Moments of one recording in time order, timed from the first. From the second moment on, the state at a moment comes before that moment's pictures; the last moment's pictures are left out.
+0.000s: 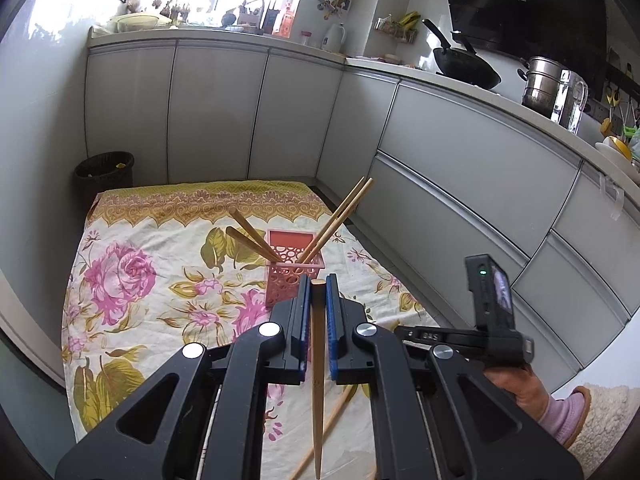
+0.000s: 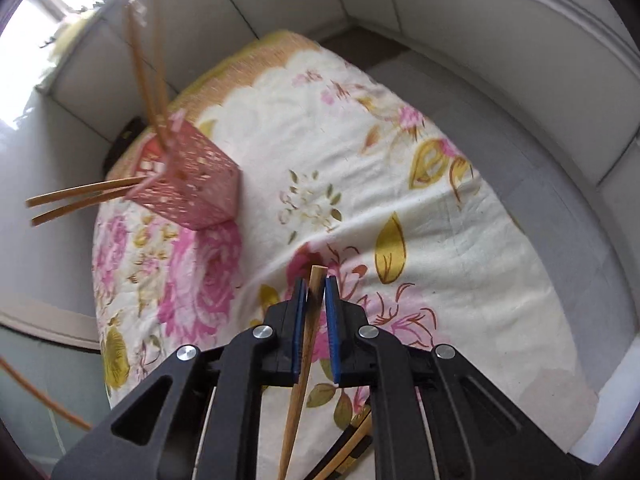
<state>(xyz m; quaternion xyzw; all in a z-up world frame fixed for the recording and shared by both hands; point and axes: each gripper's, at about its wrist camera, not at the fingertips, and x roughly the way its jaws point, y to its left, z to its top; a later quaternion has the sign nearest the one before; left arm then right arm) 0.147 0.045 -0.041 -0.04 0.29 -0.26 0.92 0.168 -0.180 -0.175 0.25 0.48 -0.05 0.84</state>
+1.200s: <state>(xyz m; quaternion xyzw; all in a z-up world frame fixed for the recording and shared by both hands) 0.194 0.010 0.055 -0.08 0.14 -0.21 0.96 0.112 -0.171 0.051 0.17 0.18 0.08 0.97</state>
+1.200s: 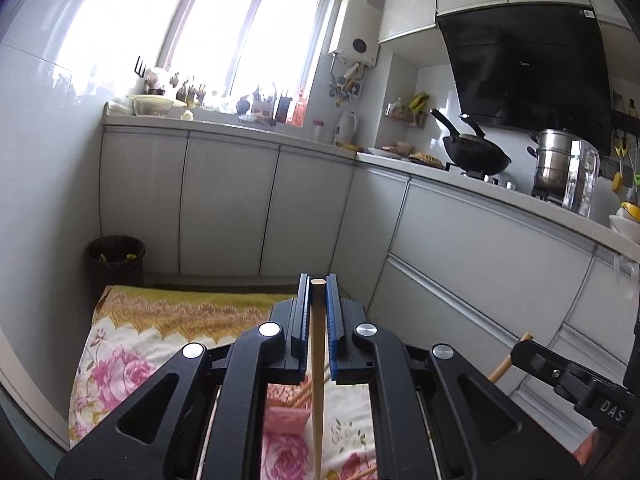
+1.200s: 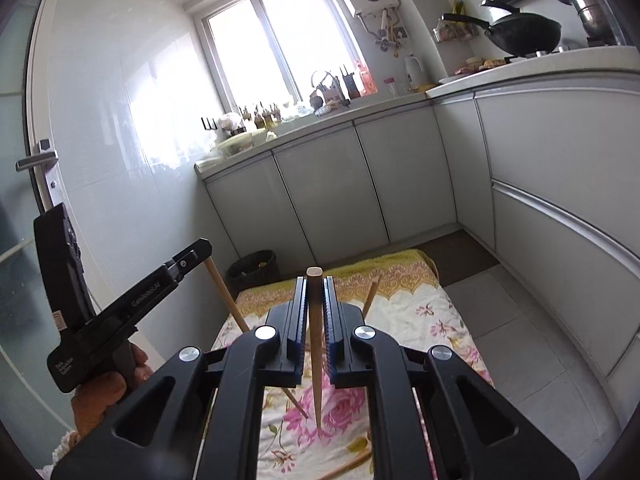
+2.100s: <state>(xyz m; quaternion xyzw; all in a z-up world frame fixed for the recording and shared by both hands) 0.228 0.077 0.028 -0.15 0.09 -0.13 0.98 0.245 -0.157 0.025 0.15 0.15 0.06 0.98</state>
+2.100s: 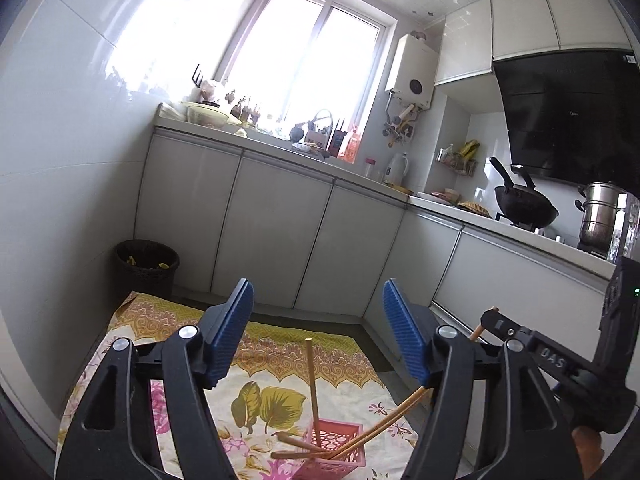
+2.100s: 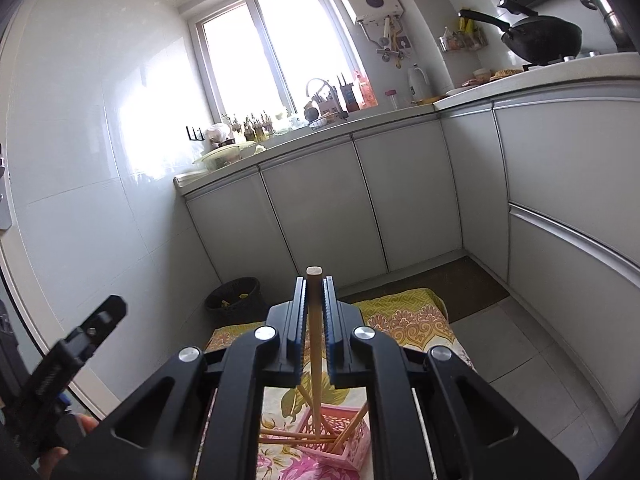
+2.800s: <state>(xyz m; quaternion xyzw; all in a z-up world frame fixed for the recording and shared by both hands) 0.216 0.103 0.033 -0.16 0.12 -0.12 0.97 0.194 -0.164 0.015 0.18 0.11 0.00 0.98</state>
